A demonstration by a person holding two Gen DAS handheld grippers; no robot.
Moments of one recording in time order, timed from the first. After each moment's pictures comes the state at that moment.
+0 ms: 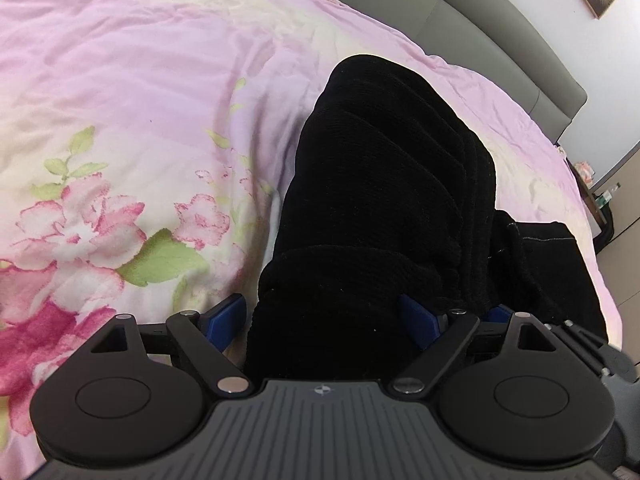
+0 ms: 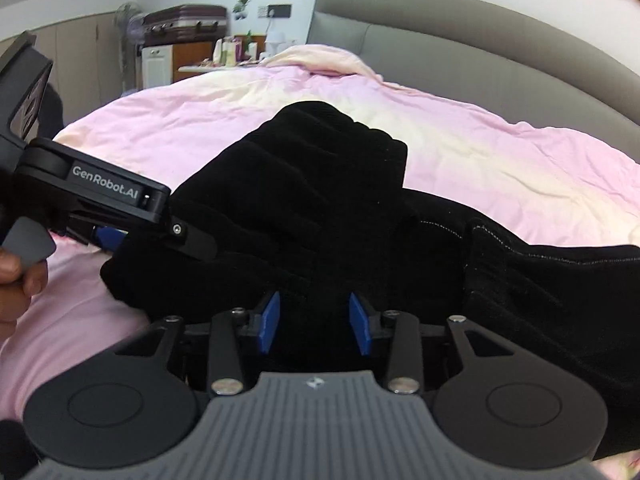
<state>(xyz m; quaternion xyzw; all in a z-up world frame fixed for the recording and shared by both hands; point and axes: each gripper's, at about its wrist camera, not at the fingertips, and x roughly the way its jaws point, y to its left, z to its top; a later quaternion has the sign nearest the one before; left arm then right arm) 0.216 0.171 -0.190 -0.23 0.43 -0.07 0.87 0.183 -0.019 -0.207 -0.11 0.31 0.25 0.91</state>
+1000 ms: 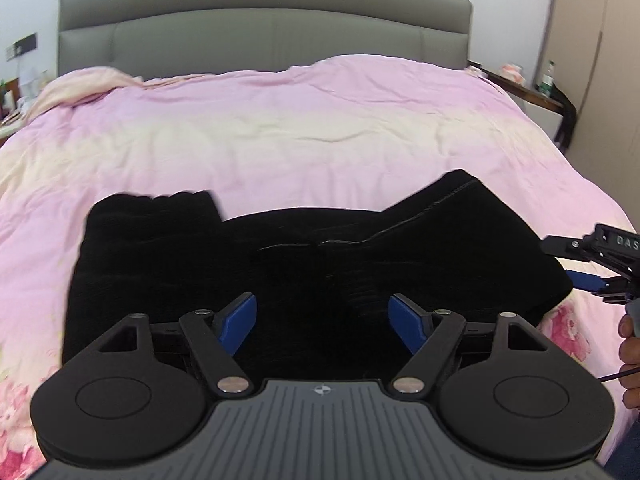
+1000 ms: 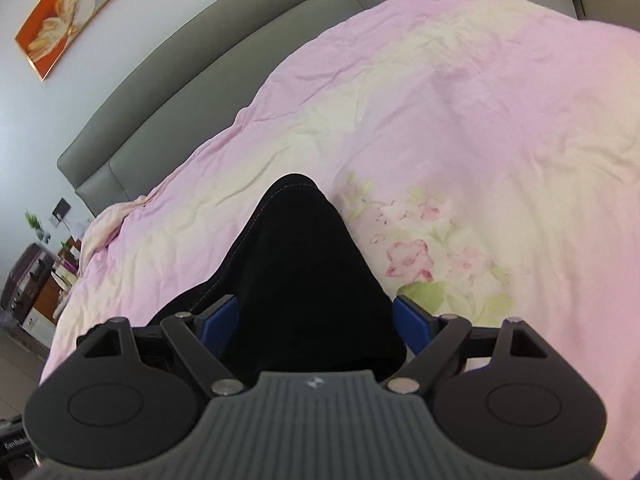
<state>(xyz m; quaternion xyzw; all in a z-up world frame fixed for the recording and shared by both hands) 0.240 -0.022 -0.116 0.02 0.36 -0.16 0.92 0.198 -0.319 -0.194 0.32 0.32 -0.02 0.89</state>
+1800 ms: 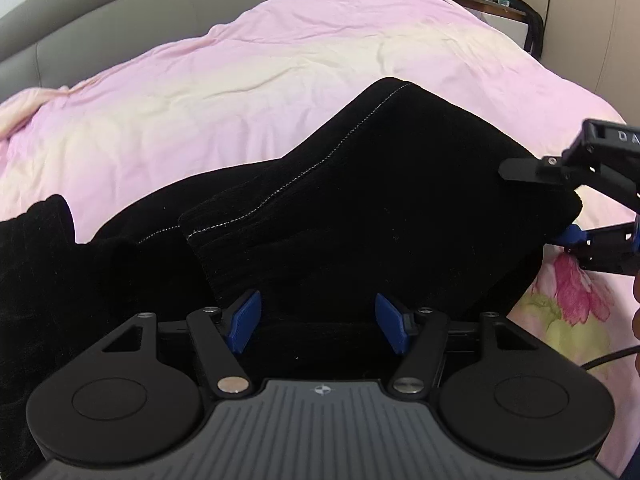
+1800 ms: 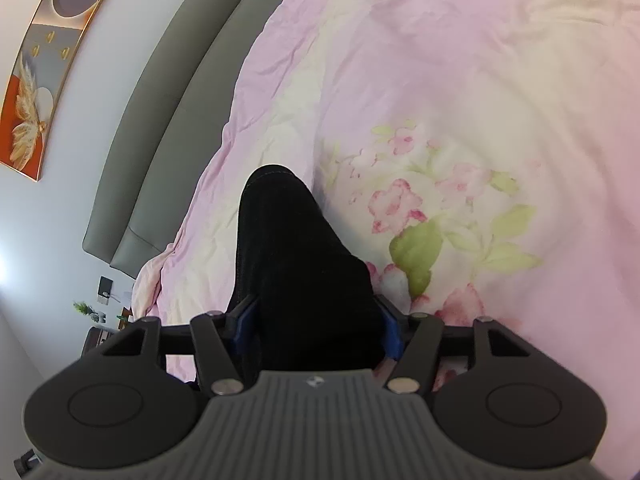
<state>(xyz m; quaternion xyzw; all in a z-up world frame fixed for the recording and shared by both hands) 0.256 -0.111 -0.166 0.12 0.41 -0.19 0.89 0.201 -0.337 -0.238 0.49 0.31 0.00 0.81</state>
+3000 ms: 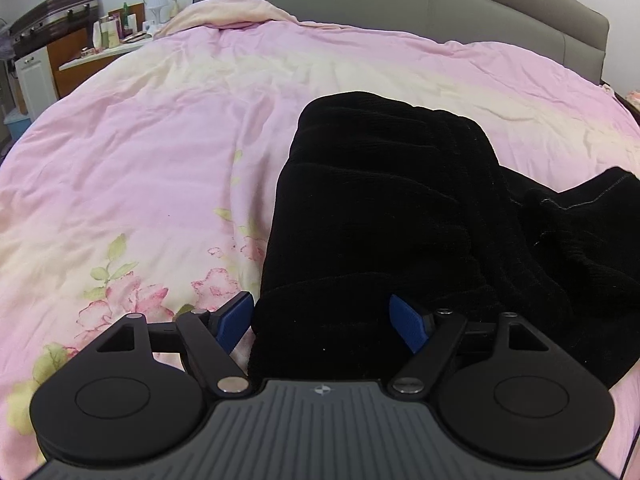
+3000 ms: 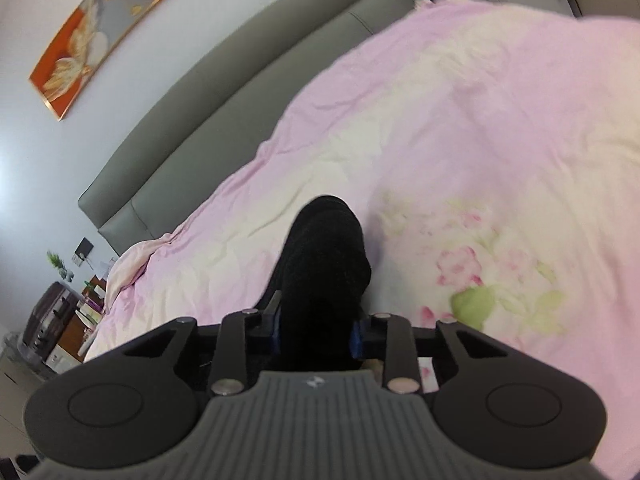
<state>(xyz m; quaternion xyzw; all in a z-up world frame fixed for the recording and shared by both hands) 0.218 0.115 -0.157 -0.05 0.41 0.02 0.91 0.198 -0.282 -0.180 0.33 0.25 -0.01 0.91</state>
